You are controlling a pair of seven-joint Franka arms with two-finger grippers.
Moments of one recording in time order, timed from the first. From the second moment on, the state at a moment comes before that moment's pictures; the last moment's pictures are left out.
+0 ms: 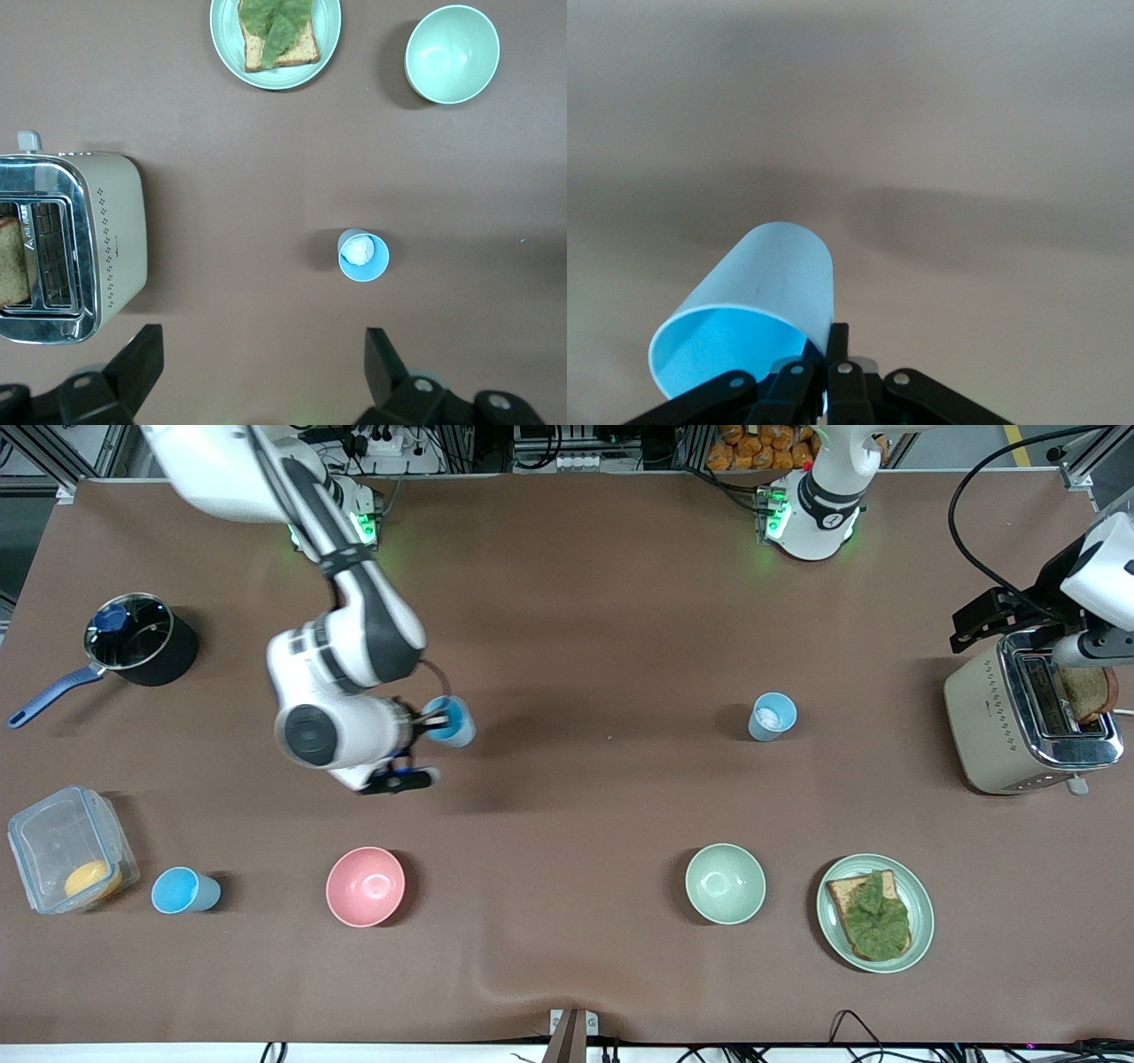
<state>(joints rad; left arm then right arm) 0.01 -0.05 -0.07 -1.63 -0.01 1.56 -0.10 0.44 0.50 0.00 -1.67 0.30 1.81 0.23</state>
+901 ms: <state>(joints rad) 0.01 -0.03 -0.07 -1.63 -0.01 1.56 -0.10 0.64 0.64 0.00 -1.63 0.42 2.00 0.39</state>
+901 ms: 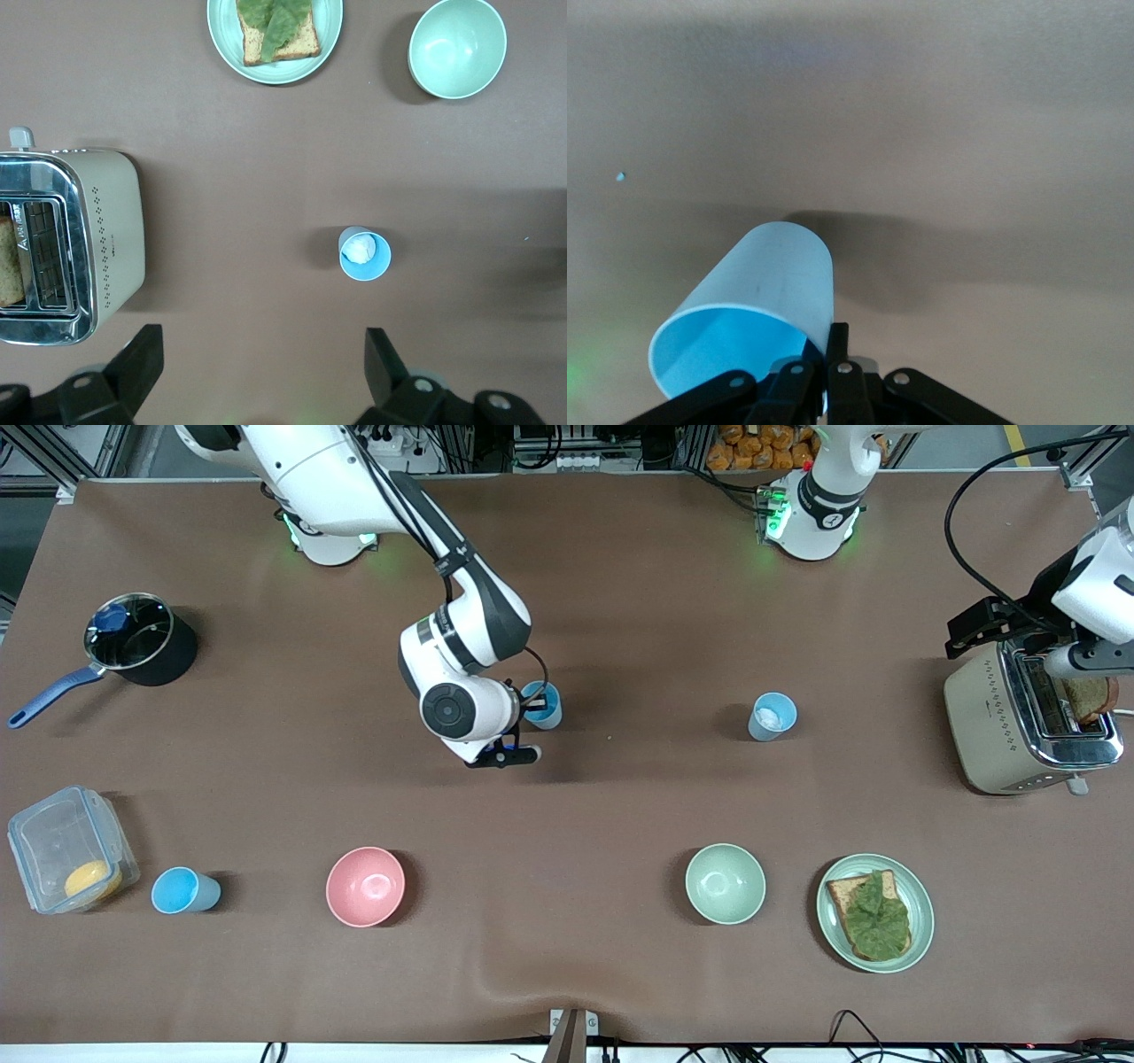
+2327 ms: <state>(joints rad) -0.03 0.01 -0.17 -1.90 -0.06 1.90 -0.10 0.51 0.53 -0.05 -1.44 0.42 1.69 0.46</state>
